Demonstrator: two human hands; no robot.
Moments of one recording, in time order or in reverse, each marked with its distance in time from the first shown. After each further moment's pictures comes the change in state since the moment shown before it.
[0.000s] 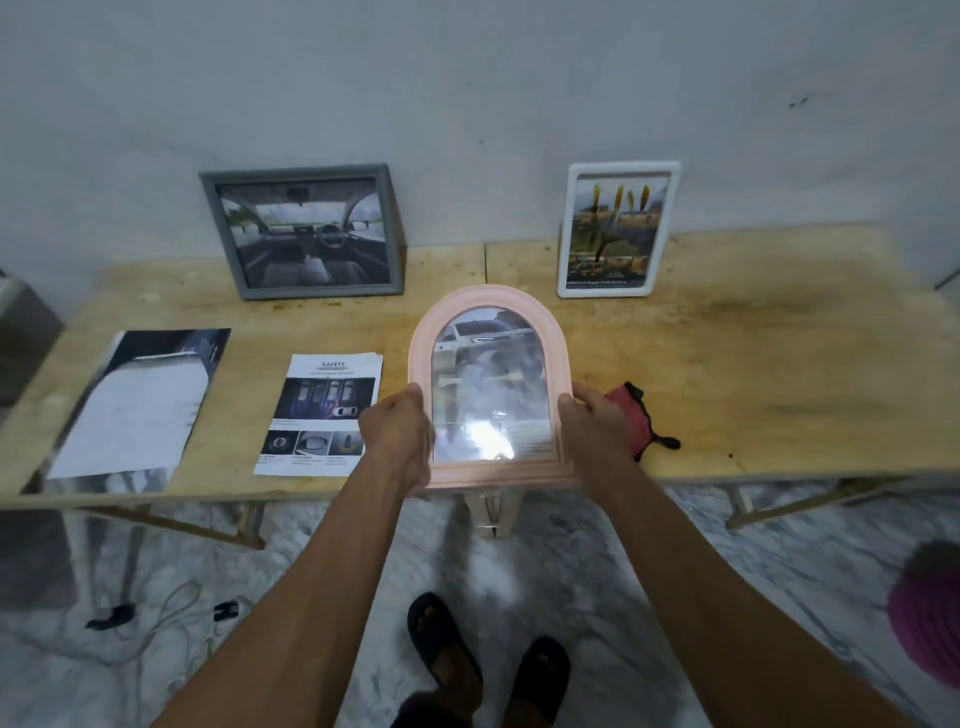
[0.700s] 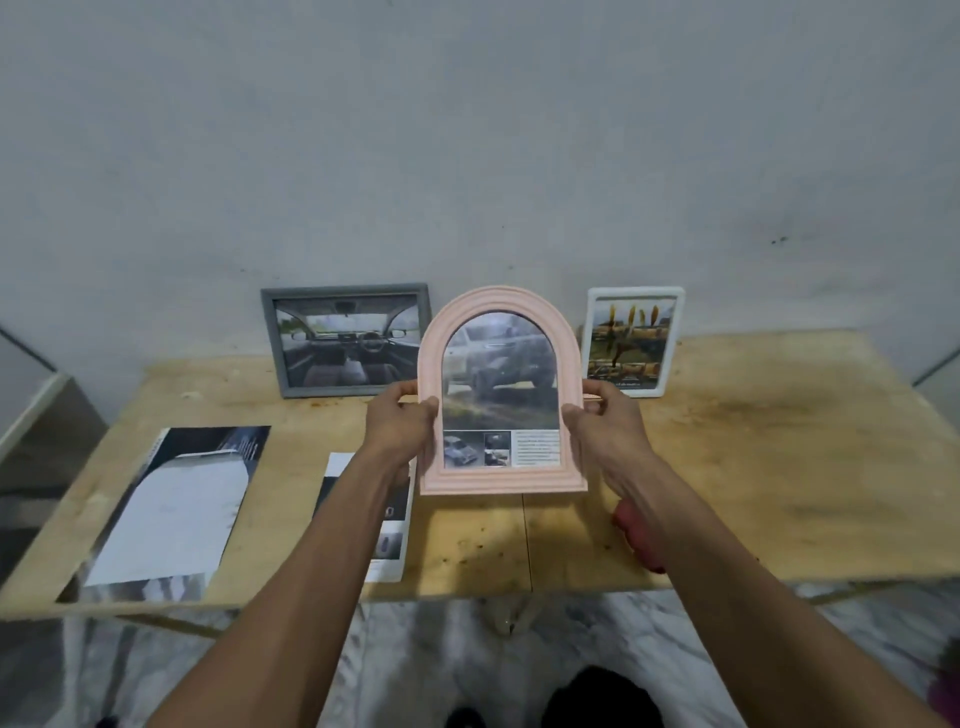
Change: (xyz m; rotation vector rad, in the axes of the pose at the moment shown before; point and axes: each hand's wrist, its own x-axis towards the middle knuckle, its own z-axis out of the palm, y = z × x) left_hand 0.047 0.136 -0.013 0.258 -0.218 0.315; right_hand 0.028 -0.131 0.024 0.041 -0.003 -0.126
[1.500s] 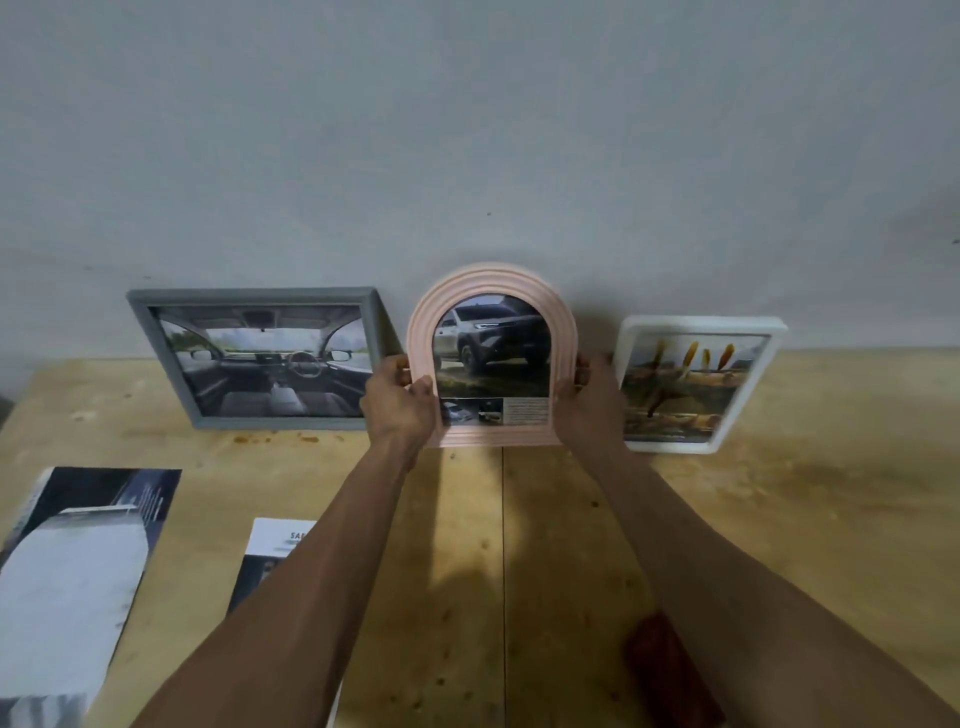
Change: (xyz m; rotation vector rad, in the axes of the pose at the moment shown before) left_hand 0.203 0.009 0.122 0.229 0.187 -0.011; right_hand 0.241 0.015 0.064 -0.364 0.019 -0.006
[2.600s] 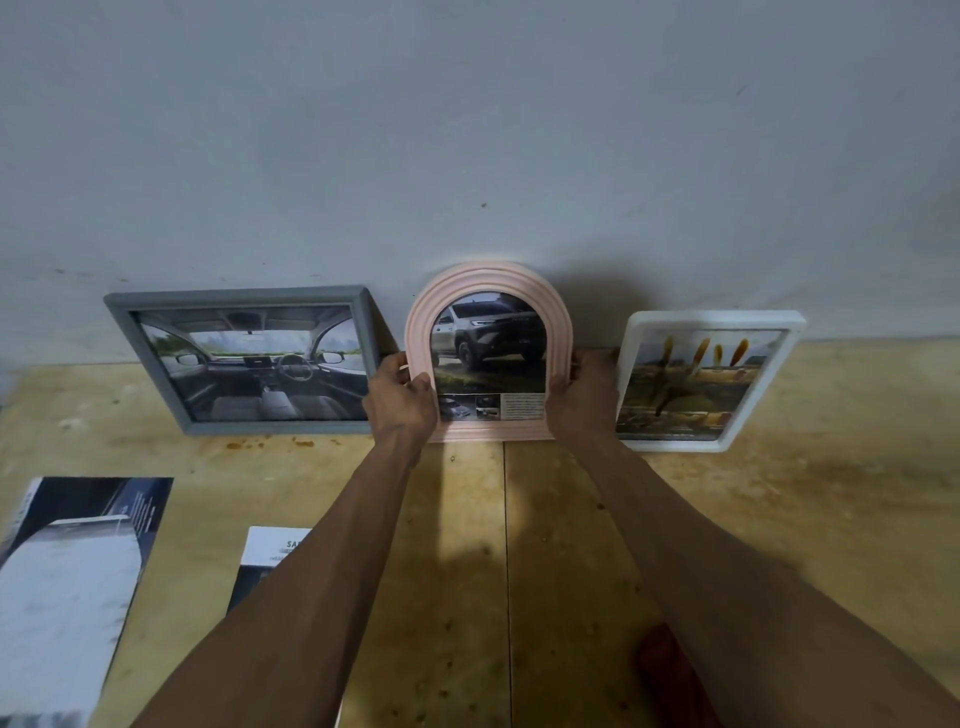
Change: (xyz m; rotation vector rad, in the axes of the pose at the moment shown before) left_hand 0.016 -0.002 0.015 0.034 0.025 -0.007; right_hand 0.019 -0.001 0.020 -0.041 -0.003 0.039
